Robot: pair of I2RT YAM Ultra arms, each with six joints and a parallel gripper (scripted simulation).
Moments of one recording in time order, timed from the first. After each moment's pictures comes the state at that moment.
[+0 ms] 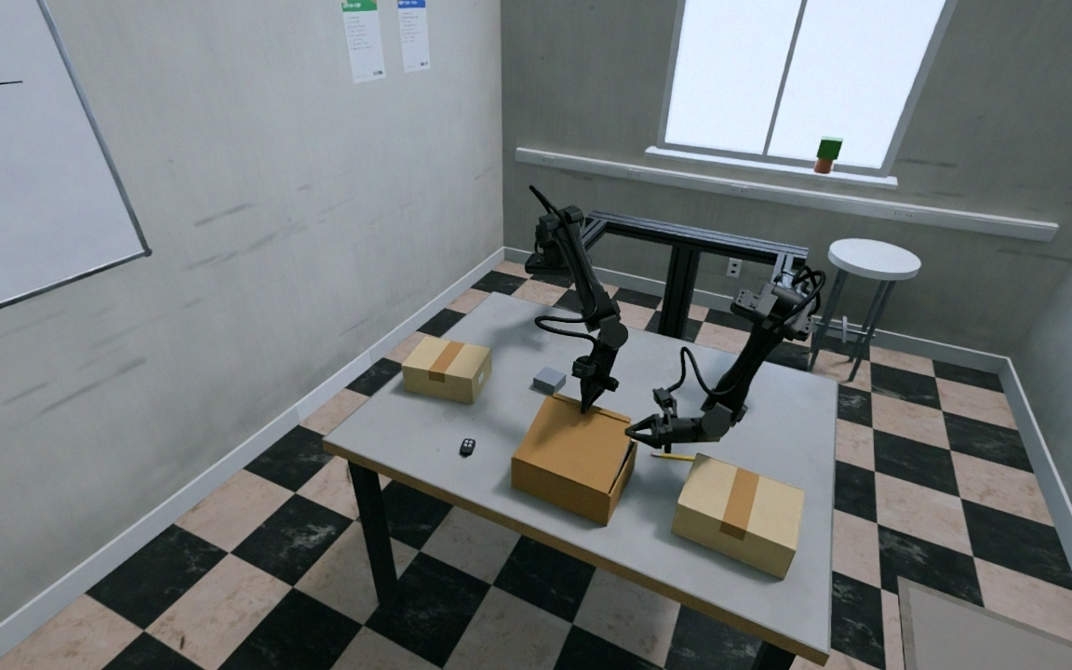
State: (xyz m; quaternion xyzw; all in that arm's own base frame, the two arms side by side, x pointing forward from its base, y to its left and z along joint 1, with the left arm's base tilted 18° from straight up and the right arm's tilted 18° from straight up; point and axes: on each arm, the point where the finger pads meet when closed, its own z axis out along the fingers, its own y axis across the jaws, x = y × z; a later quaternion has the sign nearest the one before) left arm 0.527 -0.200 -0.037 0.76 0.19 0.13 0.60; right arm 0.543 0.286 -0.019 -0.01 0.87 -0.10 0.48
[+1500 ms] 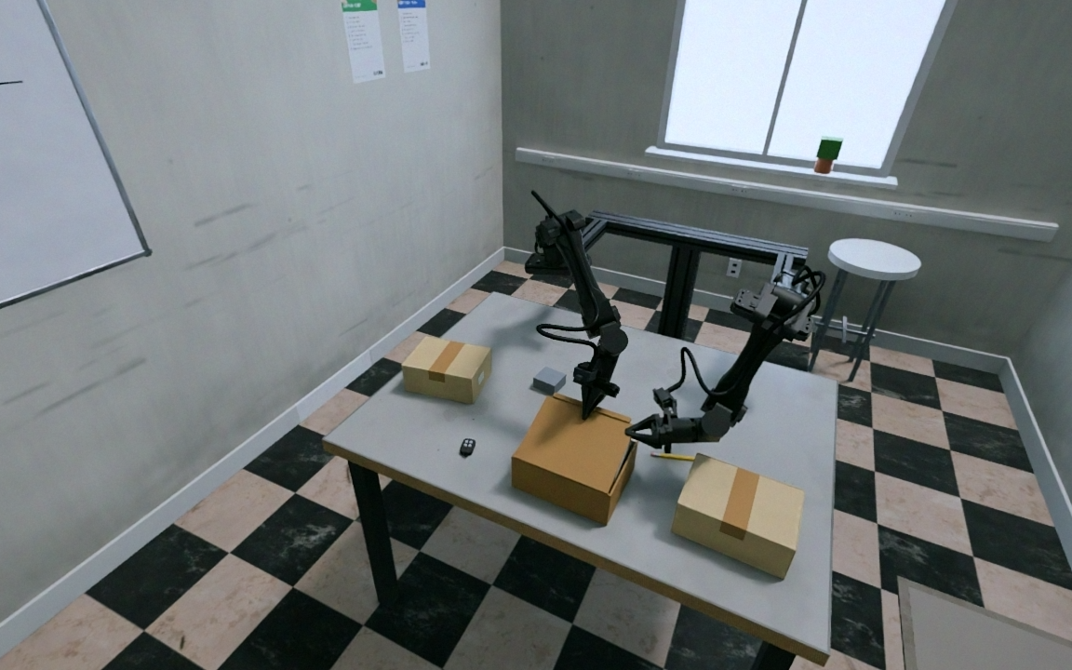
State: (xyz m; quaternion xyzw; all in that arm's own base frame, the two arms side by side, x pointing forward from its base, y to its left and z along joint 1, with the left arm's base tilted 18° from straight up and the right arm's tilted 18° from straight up) left arm 0.526 -0.200 -0.038 0.76 0.19 0.13 0.60; right arm 0.543 0.283 -0.040 -0.01 0.87 -0.10 0.49
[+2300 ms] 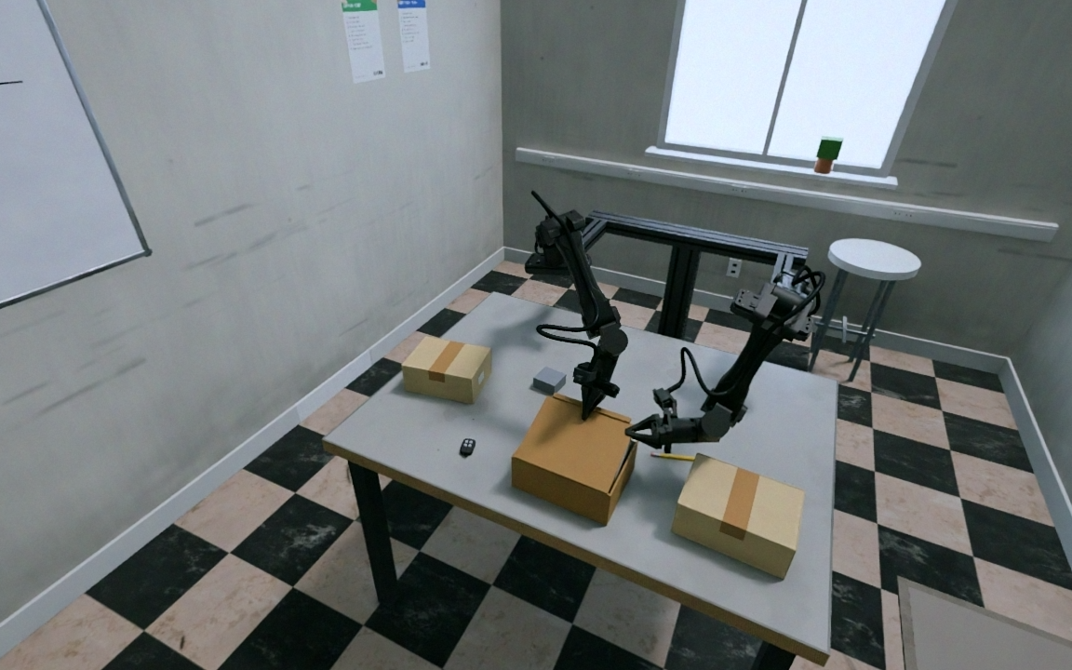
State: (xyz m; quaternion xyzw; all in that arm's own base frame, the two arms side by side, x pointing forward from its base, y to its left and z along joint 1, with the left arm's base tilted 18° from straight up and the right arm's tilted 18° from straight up) left arm 0.526 -0.200 -0.039 0.77 0.19 0.13 0.60; right arm 0.542 0.283 -0.041 -0.01 0.87 -0.10 0.49
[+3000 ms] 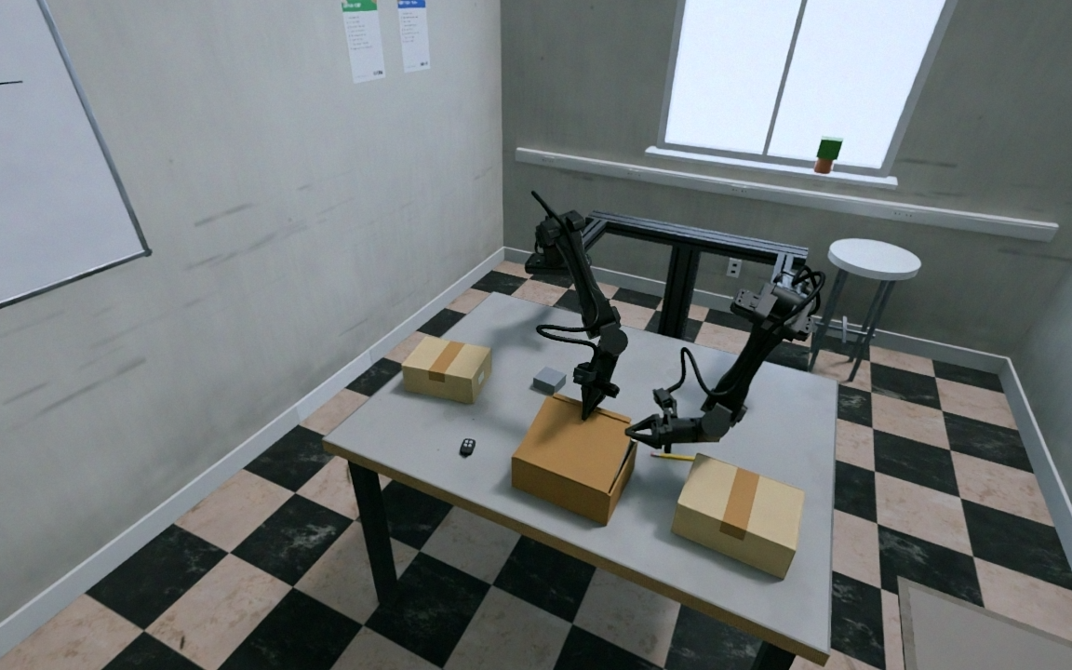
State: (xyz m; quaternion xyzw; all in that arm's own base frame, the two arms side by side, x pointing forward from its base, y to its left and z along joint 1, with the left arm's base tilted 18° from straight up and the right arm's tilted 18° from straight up) left arm 0.526 -0.200 -0.039 0.77 0.19 0.13 0.60; right arm 0.543 0.283 -0.041 -0.01 0.87 -0.10 0.49
